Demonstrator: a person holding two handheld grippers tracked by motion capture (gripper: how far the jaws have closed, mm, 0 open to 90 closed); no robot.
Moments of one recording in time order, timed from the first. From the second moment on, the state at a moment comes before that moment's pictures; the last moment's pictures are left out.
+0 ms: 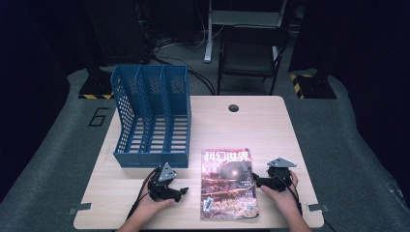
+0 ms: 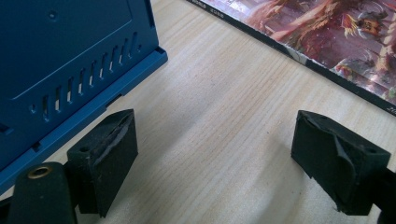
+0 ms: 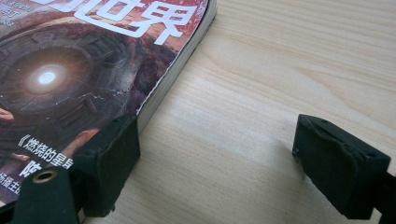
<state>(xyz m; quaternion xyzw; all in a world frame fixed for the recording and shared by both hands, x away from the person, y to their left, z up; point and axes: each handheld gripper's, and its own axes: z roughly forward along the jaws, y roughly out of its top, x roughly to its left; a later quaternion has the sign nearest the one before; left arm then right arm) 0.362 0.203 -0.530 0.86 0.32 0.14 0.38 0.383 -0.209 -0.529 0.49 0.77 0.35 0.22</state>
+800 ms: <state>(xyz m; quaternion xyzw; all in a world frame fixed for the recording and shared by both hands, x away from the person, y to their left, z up) 0.363 0.202 -0.524 0.84 0.37 0.14 0.37 0.379 -0.214 -0.521 0.51 0.77 0.33 0.20</state>
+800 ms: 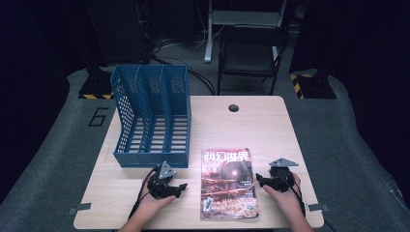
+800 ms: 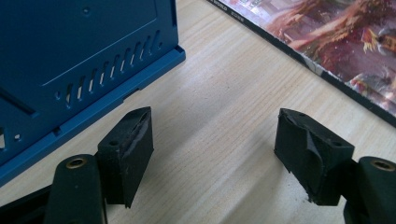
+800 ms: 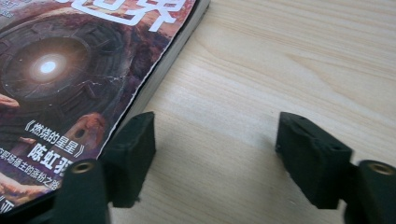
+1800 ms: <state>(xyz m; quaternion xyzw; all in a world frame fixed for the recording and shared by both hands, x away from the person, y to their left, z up) 0.358 0.170 -0.494 0.83 0.37 0.07 0.41 0.373 -0.215 -0.504 0.52 0.76 0.35 0.18</state>
